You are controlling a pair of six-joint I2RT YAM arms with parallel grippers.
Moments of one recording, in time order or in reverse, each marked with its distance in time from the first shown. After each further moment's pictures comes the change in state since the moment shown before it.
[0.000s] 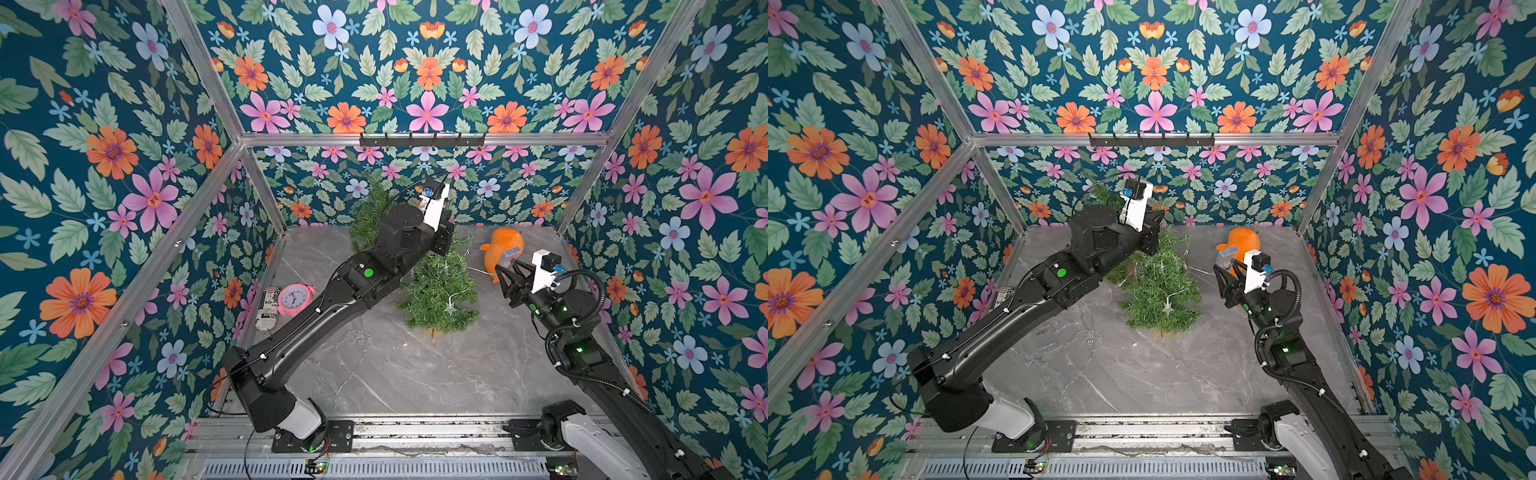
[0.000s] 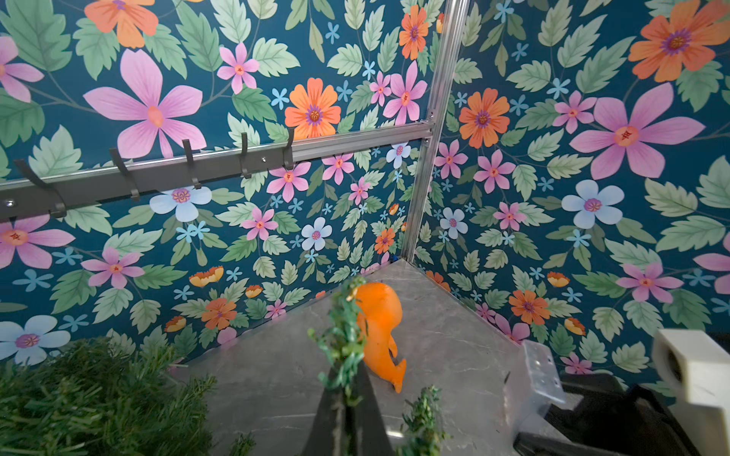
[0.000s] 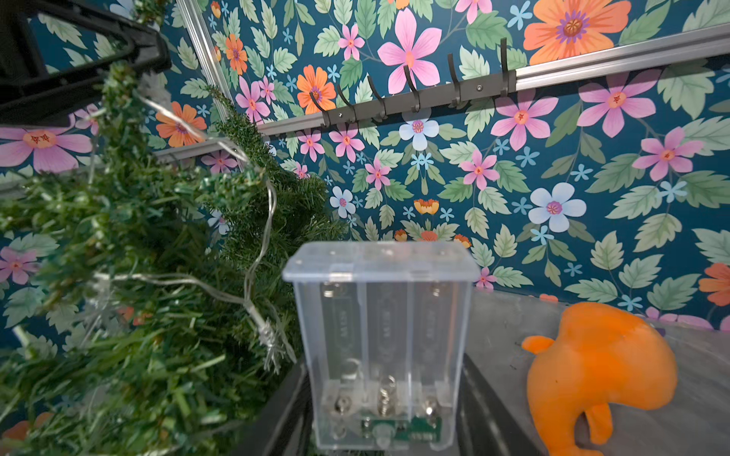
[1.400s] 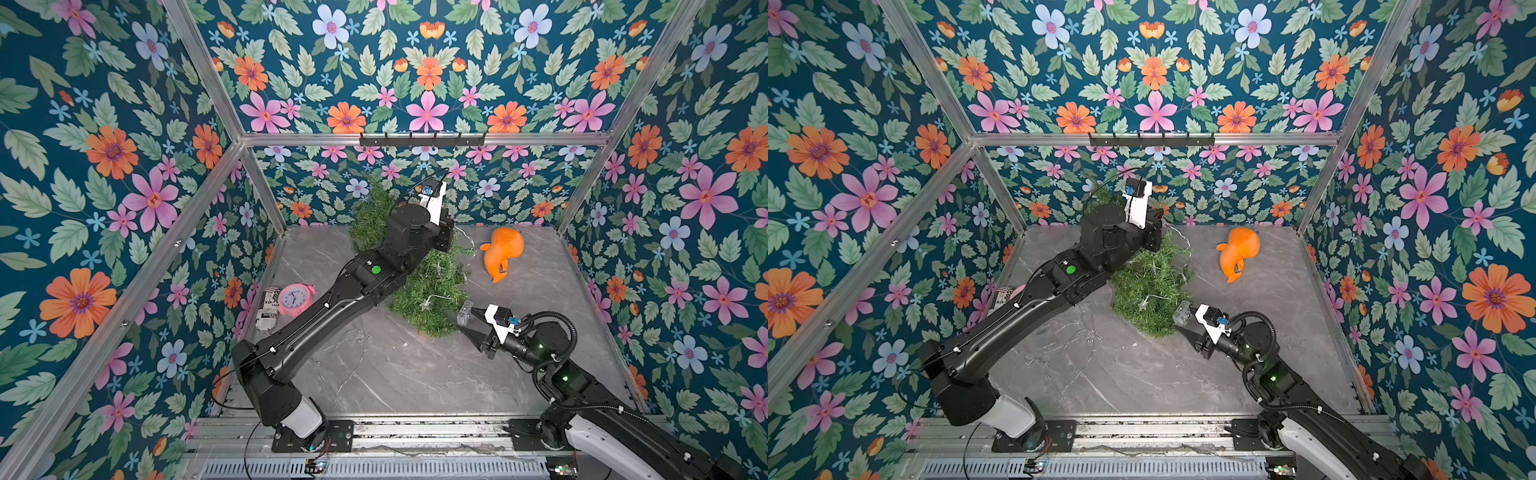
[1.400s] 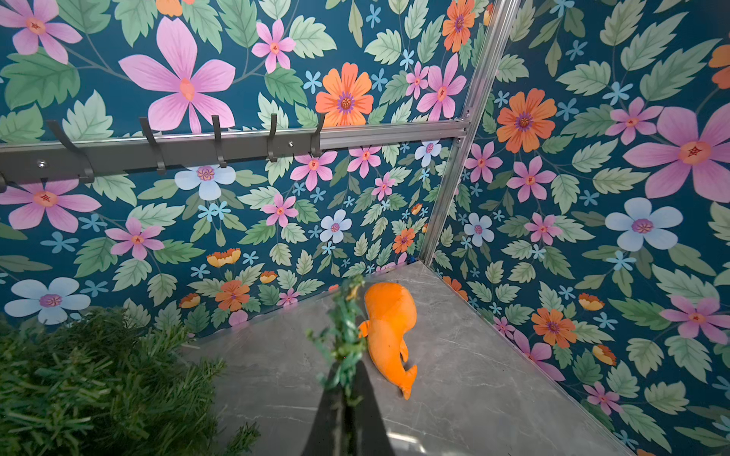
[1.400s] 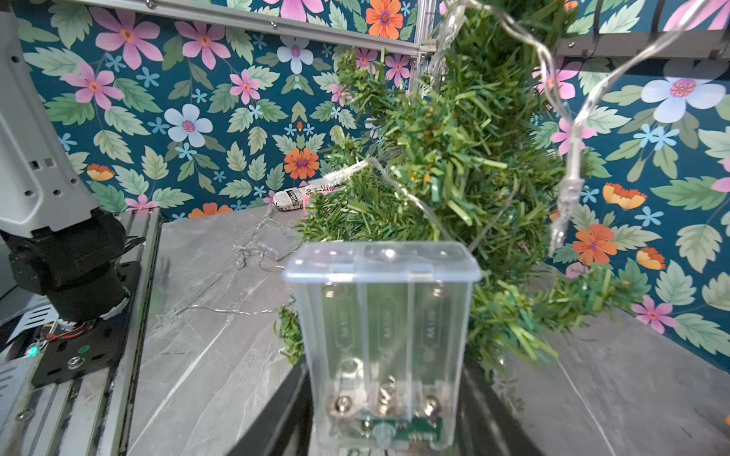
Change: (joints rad) left arm 0.000 0.038 0.013 -0.004 -0.076 -0.065; right arm 0.377 -0.087 -0.226 0.021 -0.135 -0.310
